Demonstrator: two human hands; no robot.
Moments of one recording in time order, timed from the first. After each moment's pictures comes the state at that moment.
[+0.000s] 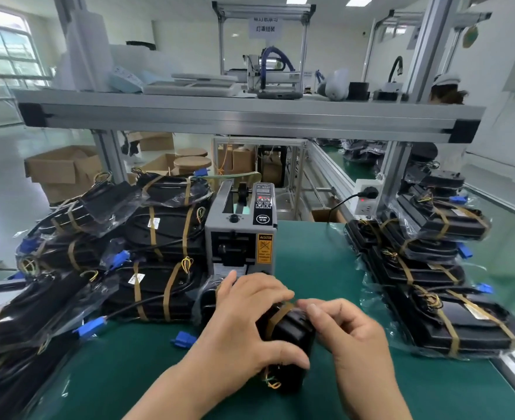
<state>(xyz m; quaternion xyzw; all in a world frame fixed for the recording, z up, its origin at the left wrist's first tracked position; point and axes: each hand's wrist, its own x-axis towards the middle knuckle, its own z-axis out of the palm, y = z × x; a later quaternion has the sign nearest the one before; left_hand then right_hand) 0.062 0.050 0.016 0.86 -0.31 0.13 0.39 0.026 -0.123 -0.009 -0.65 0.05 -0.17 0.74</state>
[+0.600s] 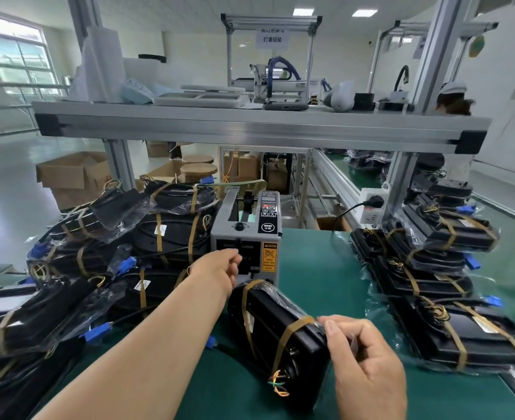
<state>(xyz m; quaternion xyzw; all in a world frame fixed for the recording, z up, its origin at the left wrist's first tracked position) 0.195 0.046 0.033 0.56 0.27 -0.11 0.77 0.012 -0.108 -0.011 -0.70 0.10 -0.35 0.61</state>
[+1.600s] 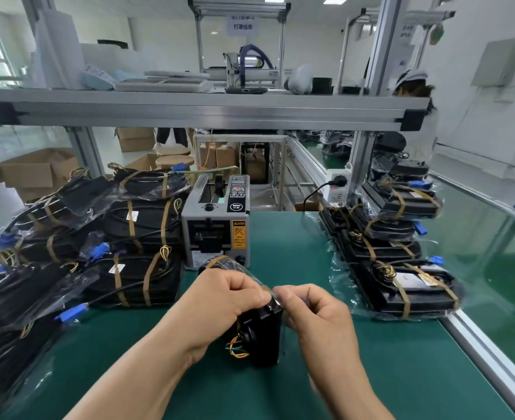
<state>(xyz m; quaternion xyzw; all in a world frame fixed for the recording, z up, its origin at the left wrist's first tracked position) 0.032 0.029 0.055 0.79 -0.09 -0.12 0.59 -0.004 -0.118 0.000 -0.66 0.07 -0.16 0.73</state>
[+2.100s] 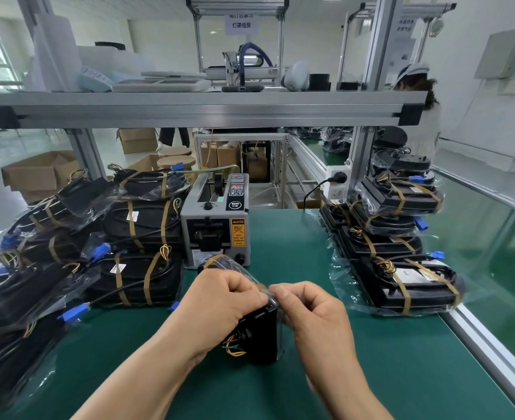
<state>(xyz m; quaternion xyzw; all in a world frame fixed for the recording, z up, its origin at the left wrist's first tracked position) 0.030 0.026 0.047 0.83 -0.09 -0.06 0.55 -0.005 -0.115 -0.002 -0.66 0.07 -0.16 0.73</state>
